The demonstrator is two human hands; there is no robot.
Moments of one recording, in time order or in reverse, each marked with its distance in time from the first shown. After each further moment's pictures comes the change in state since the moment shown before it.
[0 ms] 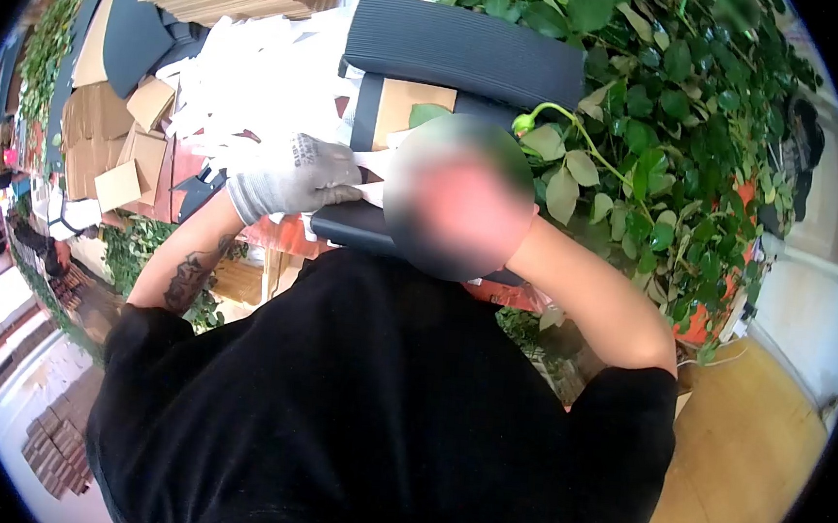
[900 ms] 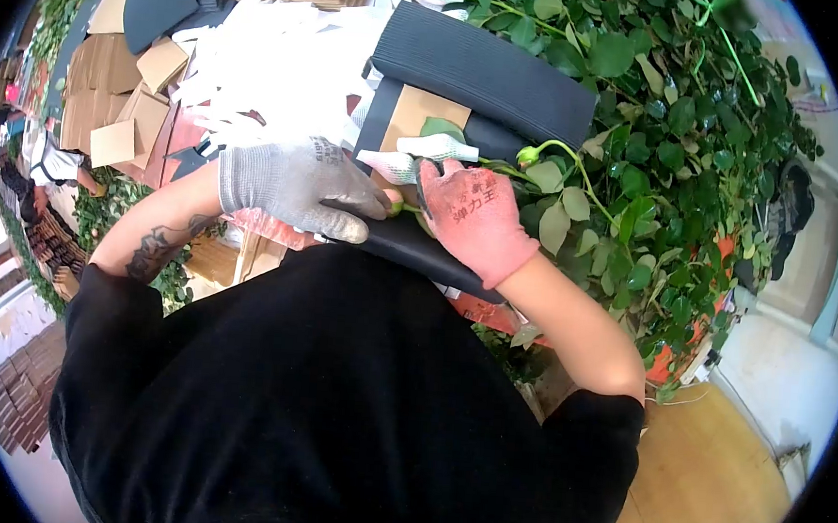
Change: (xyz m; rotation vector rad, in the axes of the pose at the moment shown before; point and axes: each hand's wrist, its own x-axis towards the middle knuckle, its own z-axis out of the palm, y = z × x) left_hand 0.013 0.045 -0.042 -0.232 -0.305 -0.128; right_hand 0.022 0.018 -0.065 0.479 -0.179 0.395
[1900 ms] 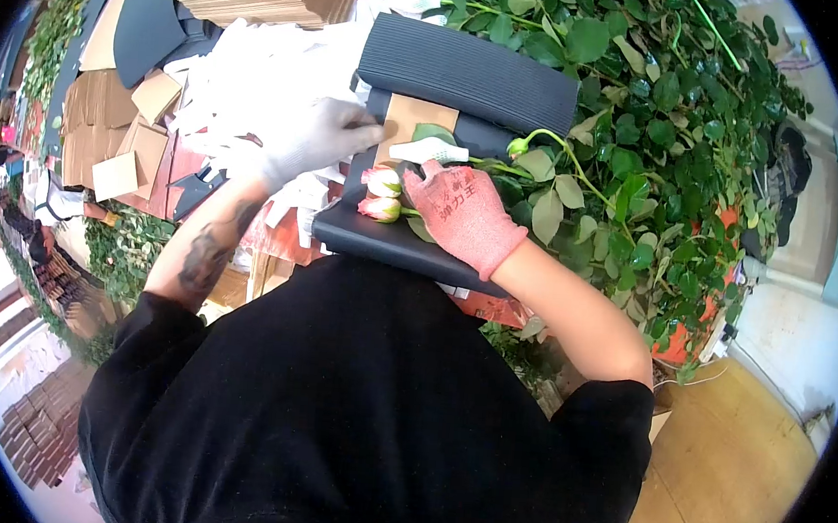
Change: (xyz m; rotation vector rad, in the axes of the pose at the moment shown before) left_hand 0.039 -0.043 0.003 -0.311 0.493 -0.558; right_hand 0.005 0.000 0.009 -0.014 -0.074 -0.088
